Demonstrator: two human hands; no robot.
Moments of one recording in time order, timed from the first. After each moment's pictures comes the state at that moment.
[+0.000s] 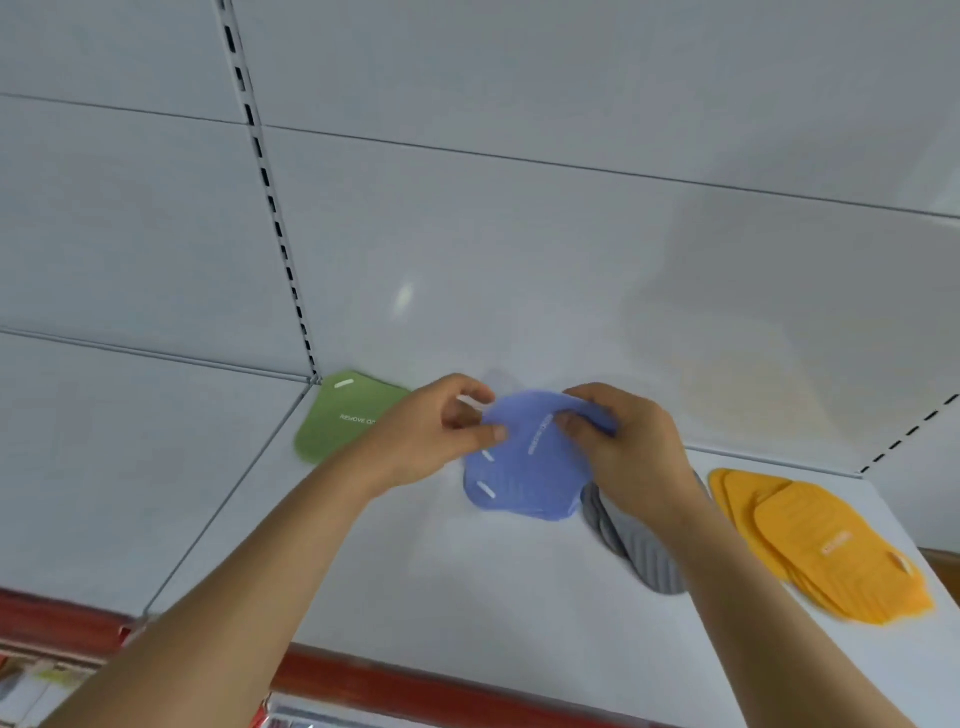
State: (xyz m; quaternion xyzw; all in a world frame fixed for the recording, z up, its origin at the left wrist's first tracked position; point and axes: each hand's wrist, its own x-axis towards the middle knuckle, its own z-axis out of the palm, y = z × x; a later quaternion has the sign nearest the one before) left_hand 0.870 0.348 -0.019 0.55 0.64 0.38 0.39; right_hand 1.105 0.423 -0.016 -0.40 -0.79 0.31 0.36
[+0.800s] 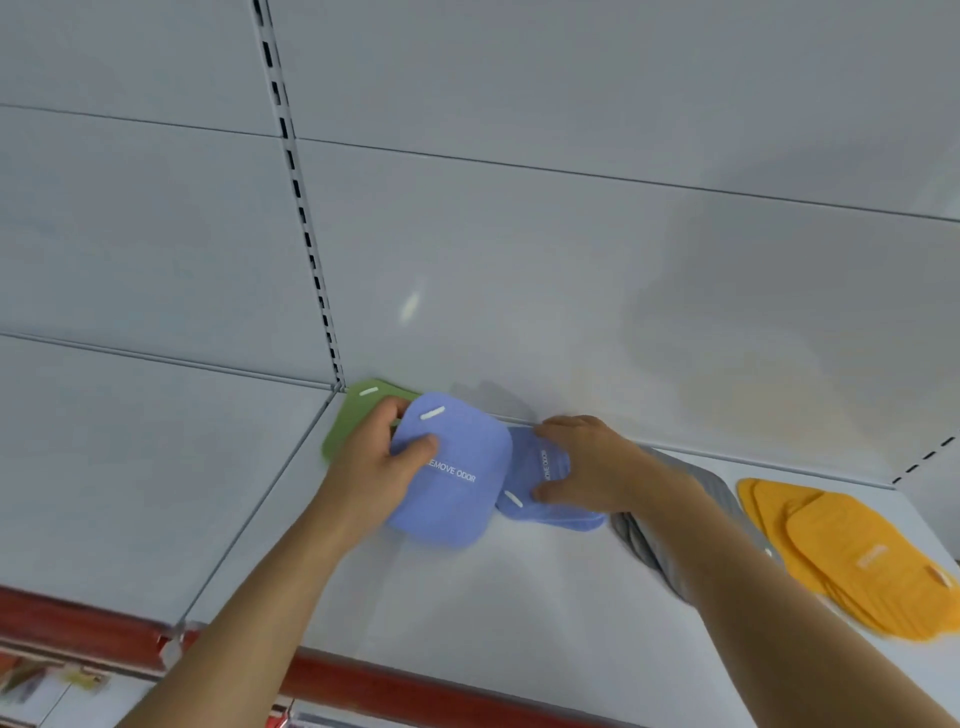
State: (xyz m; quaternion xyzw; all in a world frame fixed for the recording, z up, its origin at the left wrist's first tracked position) left_hand 0.835 0.300 -0.040 0.42 0.70 0.49 0.31; right_hand 1.060 0.460 -0.047 -0.42 -0.89 0.16 -0.05
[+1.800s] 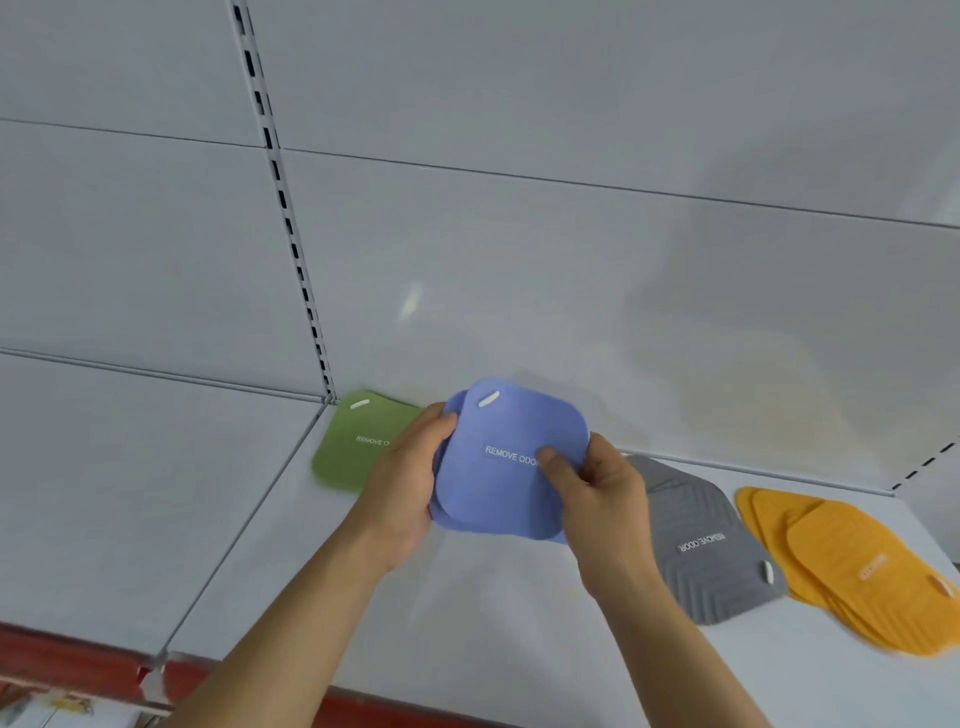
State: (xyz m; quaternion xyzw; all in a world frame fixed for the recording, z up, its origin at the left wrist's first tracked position) left_hand 0.872 0.323 -0.029 0.31 0.56 0.58 0.50; right_hand 1.050 0.374 -0.037 -0.48 -0.56 0.51 0.45
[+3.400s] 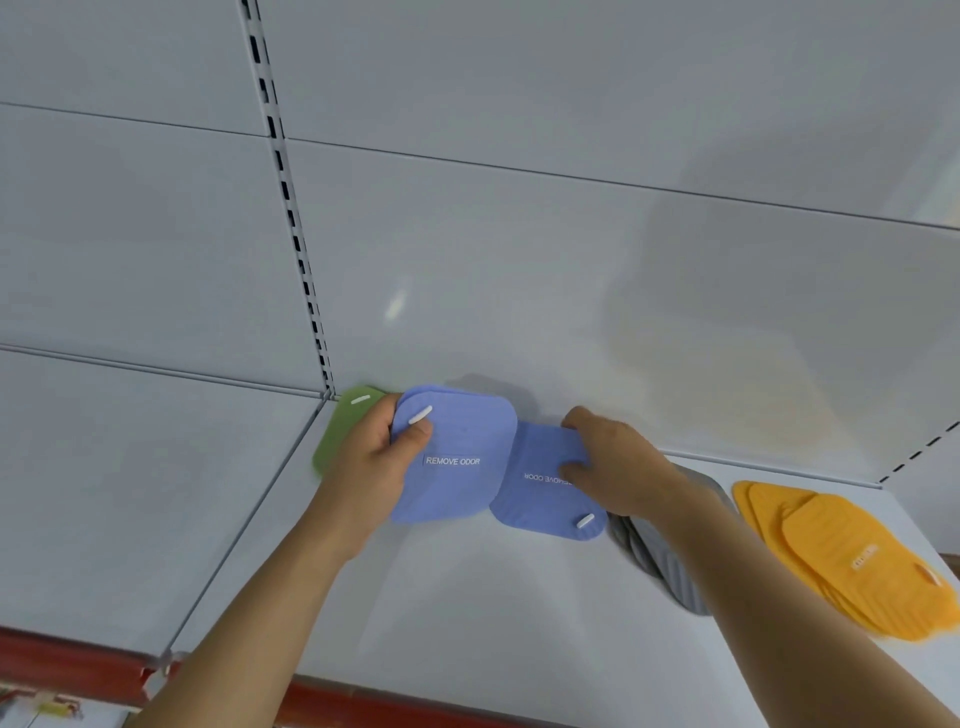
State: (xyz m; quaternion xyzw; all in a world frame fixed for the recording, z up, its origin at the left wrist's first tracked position) left_hand 0.837 0.306 -0.028 0.39 0.63 0.56 0.36; right_hand 1.073 0.465 -0.047 -0.48 -0.86 0.18 0.03
